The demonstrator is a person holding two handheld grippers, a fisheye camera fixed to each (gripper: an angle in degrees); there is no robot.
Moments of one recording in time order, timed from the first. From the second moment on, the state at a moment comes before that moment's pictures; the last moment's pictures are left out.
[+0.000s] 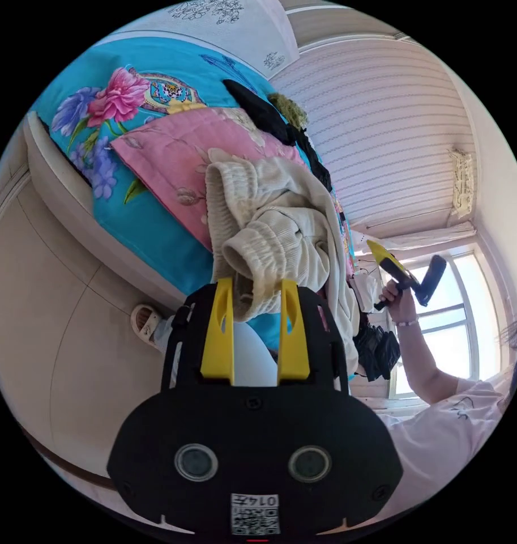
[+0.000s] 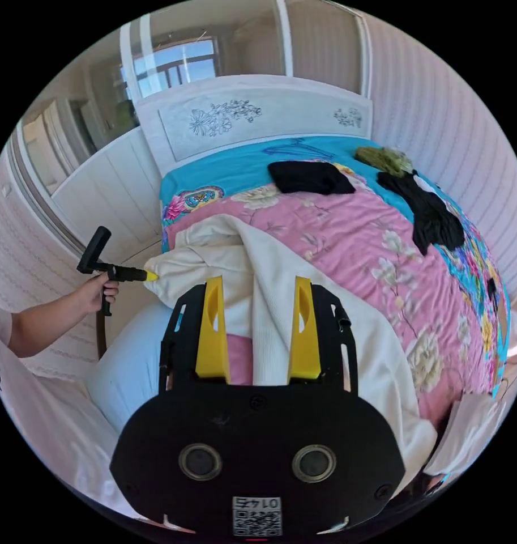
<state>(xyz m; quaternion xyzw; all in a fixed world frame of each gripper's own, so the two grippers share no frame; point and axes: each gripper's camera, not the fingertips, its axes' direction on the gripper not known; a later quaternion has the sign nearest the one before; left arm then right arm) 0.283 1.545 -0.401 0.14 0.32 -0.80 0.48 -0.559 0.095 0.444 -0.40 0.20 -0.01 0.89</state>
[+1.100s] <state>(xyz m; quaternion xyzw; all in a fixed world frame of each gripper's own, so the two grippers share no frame) 0.174 1.617 -0.625 0.23 0.02 -0.56 0.80 -0.489 -0.223 0.581 -0.48 -0.10 -0.07 0.87</state>
